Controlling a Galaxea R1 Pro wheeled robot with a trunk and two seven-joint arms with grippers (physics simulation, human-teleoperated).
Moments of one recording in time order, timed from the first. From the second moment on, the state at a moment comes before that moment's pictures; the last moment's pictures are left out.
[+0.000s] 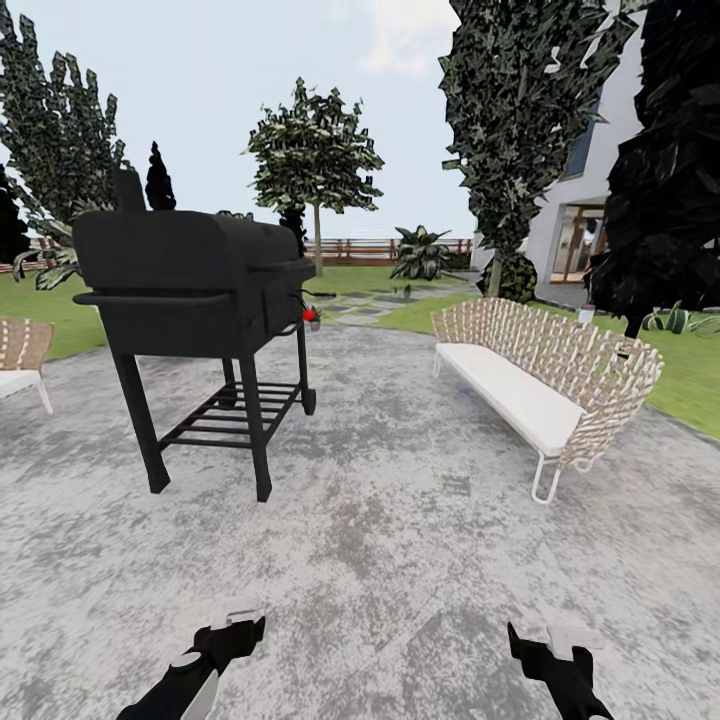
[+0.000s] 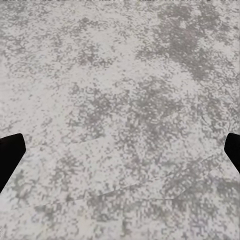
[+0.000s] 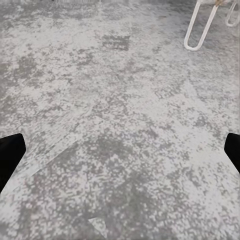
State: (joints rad) left arm -0.46 0.01 0.01 -0.39 0.11 -0.01 0.00; right arm -0.17 -0.07 -0.15 -0.81 0.00 -0.12 -0.01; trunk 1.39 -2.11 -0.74
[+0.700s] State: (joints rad) left arm -0.46 0.02 0.01 -0.39 0.13 -0.01 0.01; right arm -0.17 -0.07 -0.15 -0.82 -0.01 -0.12 -0.01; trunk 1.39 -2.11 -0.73
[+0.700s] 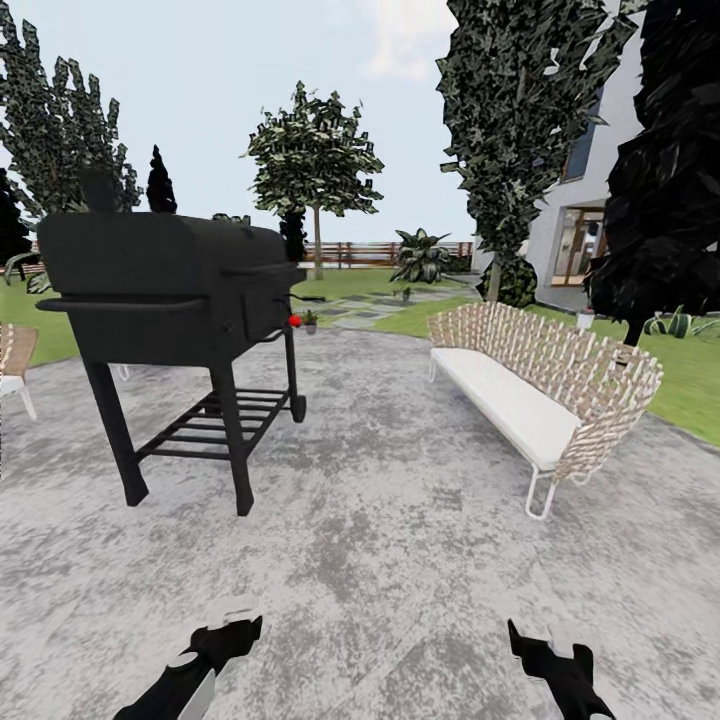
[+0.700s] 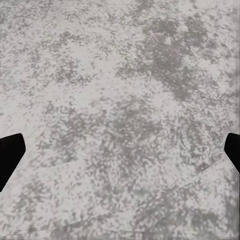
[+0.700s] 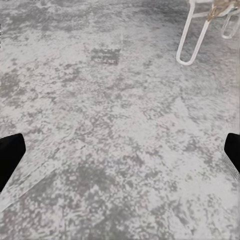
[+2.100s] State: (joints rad) left arm -0.46 0.02 0.01 -0.39 0.13 -0.01 0.01; right arm -0.17 -0.08 -0.15 -0.82 -0.01 -0.12 -0.01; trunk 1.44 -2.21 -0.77
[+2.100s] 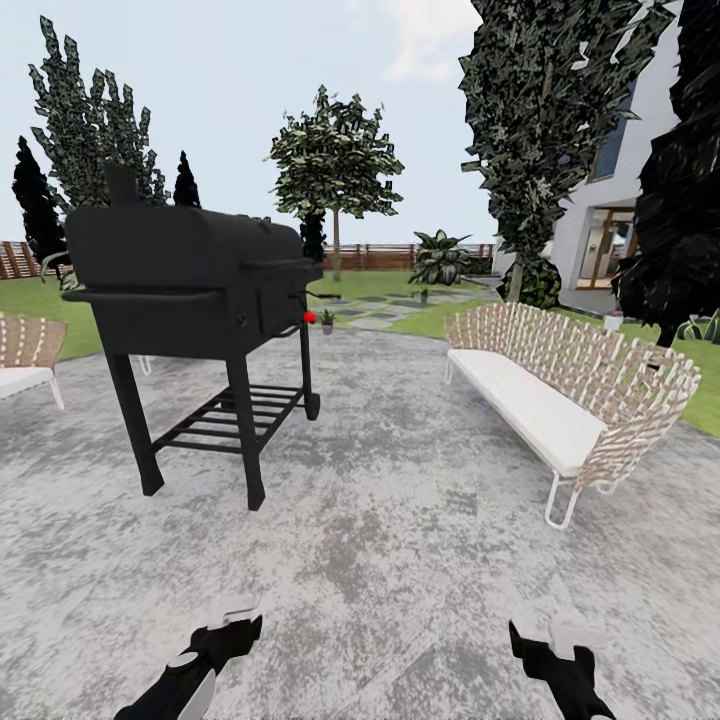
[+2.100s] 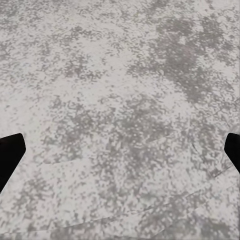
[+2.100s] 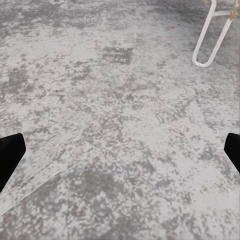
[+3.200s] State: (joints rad) left arm -0.50 0.02 0.01 -0.51 0.13 0.00 0.01; right arm -0.17 -0.08 -0.16 -0.82 -0.01 -0.12 -0.01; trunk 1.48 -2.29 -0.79
